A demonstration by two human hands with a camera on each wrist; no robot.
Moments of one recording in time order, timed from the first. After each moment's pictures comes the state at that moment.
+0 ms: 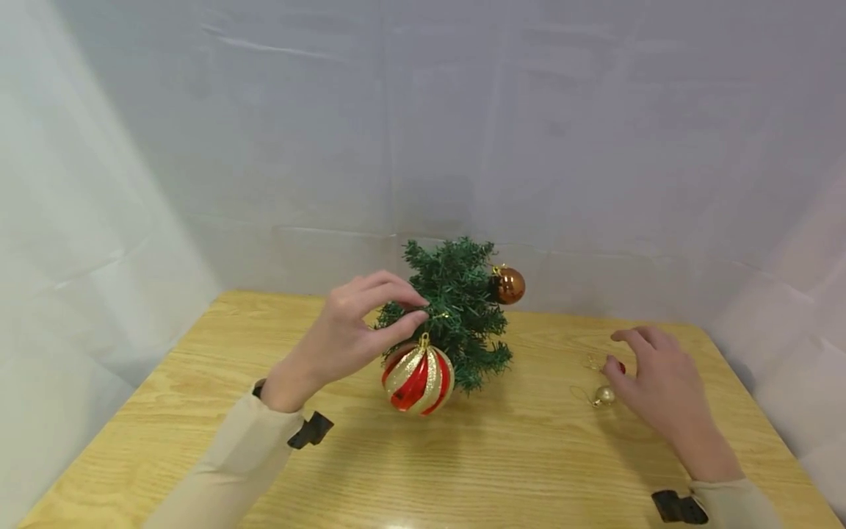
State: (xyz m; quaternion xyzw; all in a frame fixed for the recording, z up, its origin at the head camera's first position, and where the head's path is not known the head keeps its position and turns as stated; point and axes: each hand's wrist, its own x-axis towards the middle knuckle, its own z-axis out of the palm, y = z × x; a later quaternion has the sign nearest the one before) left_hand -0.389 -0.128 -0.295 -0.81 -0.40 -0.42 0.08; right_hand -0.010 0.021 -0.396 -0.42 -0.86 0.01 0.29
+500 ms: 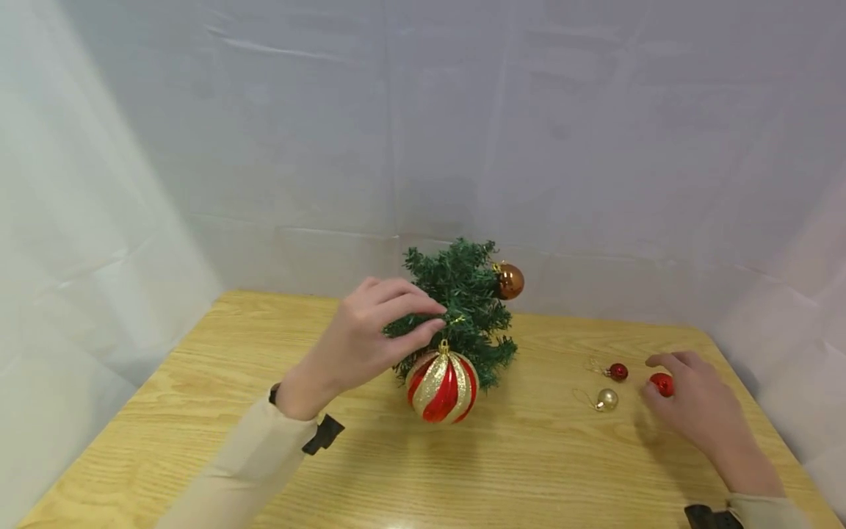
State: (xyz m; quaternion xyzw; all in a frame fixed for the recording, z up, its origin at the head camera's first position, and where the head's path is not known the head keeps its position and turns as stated) left_hand -0.373 -0.124 -0.296 -0.81 -0.38 -0.40 0.19; right_hand 0.038 0.040 -0.422 -0.47 -0.86 0.04 0.19
